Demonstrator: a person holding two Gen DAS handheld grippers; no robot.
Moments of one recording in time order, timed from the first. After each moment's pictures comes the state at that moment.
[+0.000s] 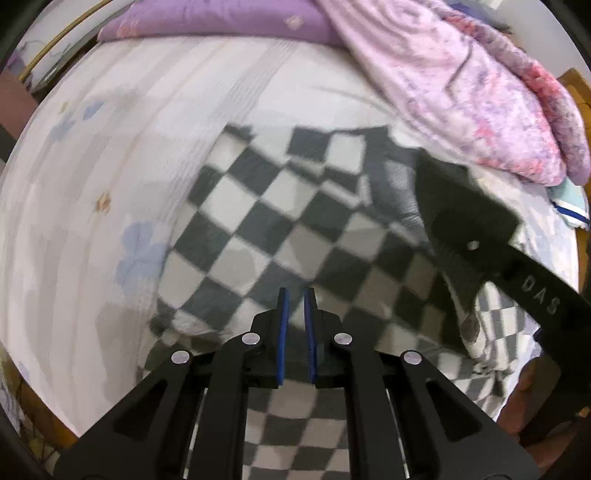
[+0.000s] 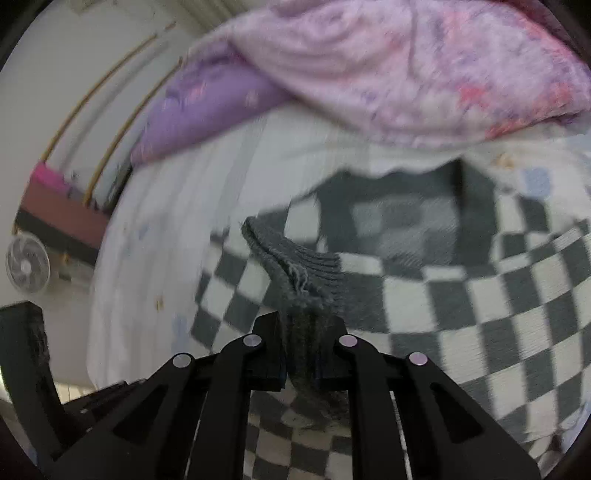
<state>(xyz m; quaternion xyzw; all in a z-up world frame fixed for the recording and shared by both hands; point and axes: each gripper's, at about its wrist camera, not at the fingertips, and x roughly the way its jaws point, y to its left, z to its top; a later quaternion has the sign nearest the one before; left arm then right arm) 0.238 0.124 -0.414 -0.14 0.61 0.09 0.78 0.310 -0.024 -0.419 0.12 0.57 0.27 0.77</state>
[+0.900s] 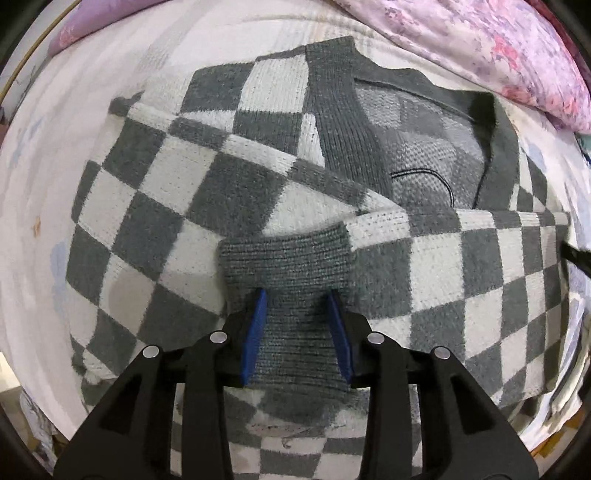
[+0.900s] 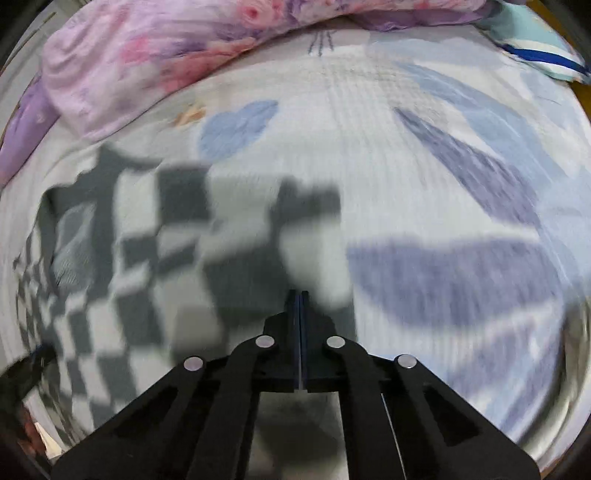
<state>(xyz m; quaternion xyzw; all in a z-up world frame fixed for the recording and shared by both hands) 0.310 0.047 -0.506 -0.09 0.67 0.08 0.74 0.428 -0.299 -0.526 0.05 0.66 0.04 0.75</state>
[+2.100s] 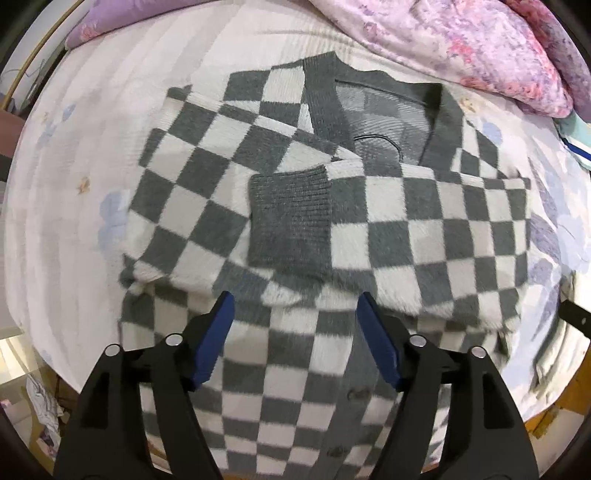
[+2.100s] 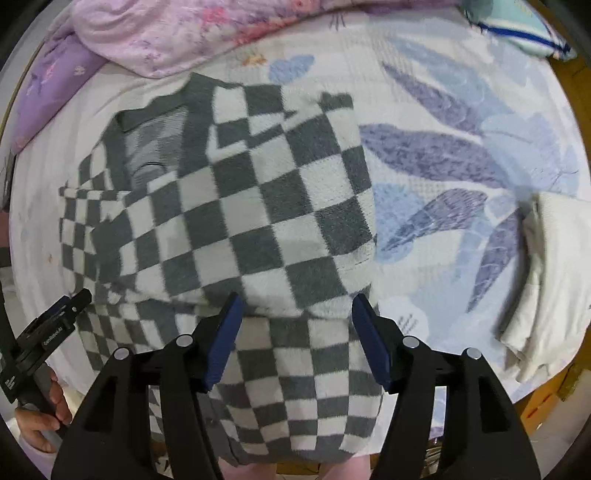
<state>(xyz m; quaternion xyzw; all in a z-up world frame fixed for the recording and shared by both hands) 0.248 0.032 -0.406 -0.08 0.69 0.07 0.72 0.280 -0.278 -0.375 0.05 0.71 0.03 0.70</state>
